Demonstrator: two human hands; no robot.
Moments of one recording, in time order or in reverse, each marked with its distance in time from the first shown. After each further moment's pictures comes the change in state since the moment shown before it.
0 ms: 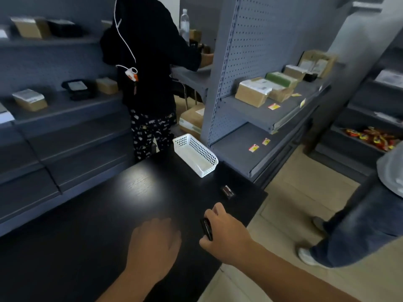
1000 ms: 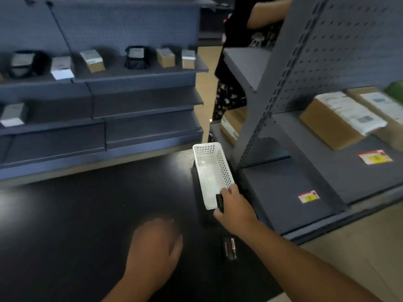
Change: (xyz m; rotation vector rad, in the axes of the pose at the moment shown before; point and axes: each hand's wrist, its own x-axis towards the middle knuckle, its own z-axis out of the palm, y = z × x) left_hand 0.206 0.115 0.077 0.056 -0.062 -0.469; right_hand 0.351 0.178 -0.017 -0.036 -0.109 -0.308
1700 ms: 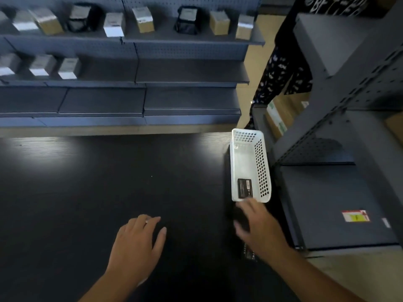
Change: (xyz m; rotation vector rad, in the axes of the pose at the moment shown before) left_hand -0.041 -0.056 0.014 -0.030 -0.045 -0.276; right_hand -0.010 0.040 0.057 0.033 0.032 -0.414
